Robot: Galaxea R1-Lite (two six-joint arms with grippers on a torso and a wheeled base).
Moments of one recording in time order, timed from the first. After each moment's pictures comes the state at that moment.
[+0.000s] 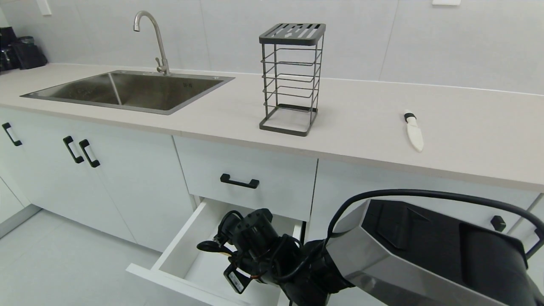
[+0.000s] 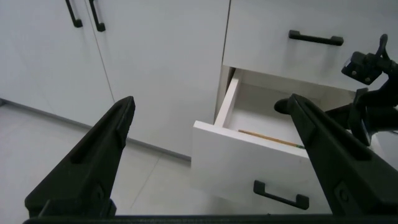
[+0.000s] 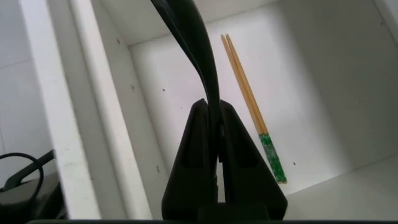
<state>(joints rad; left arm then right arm) 0.00 0.00 0.00 0.00 0.03 -0.03 0.99 2.50 -1.31 -0.47 -0.04 0.00</state>
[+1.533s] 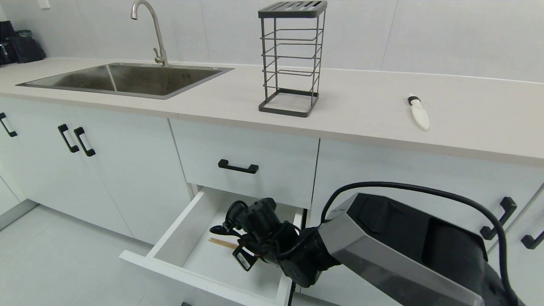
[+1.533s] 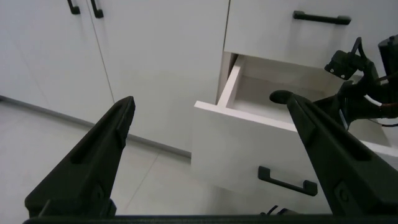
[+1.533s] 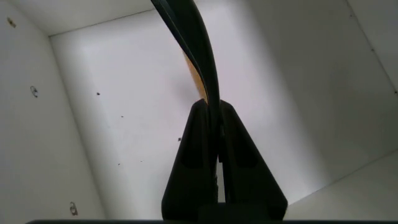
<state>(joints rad) 0.00 0.00 0.00 0.00 0.03 -0.03 0.90 2.61 -1.46 -0.44 -0.07 -0.10</state>
